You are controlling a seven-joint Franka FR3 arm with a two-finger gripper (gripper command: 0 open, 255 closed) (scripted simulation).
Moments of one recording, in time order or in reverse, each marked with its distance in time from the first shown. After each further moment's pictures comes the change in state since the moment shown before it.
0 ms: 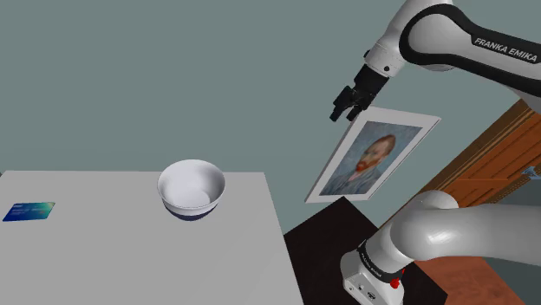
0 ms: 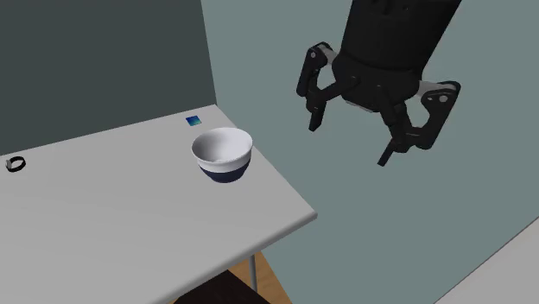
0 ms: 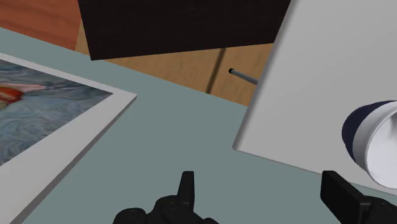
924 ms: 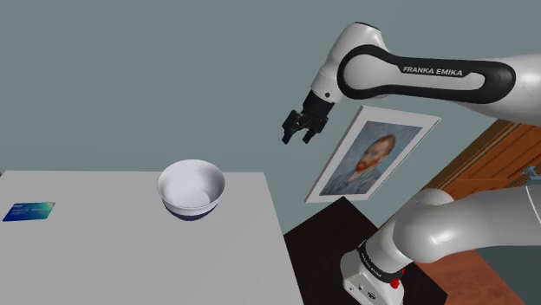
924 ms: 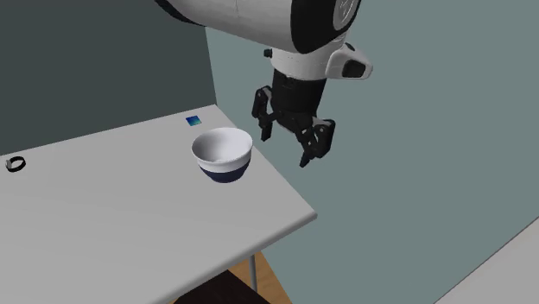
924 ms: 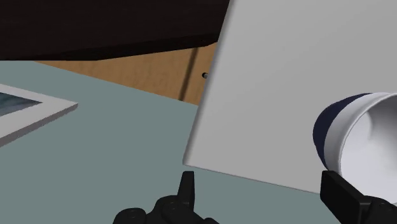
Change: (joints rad) arm 0.083 0.208 0.178 -0.092 0.152 0.292 0.188
